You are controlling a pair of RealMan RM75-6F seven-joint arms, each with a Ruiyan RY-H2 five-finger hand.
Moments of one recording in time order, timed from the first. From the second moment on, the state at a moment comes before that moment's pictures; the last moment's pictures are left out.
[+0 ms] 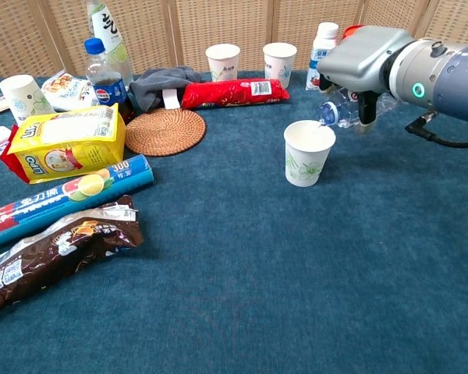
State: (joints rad) left arm -0.06 -0.98 -0.01 -1.78 1.67 1.62 -0.34; right arm 1.06 -1.51 0.09 -1.53 -0.64 1.10 -1.10
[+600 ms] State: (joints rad) left arm -0.07 -0.98 -0.01 -1.79 1.66 1.61 -0.33; right arm 1.03 -1.45 0.15 -1.58 -0.56 1.04 -0.94
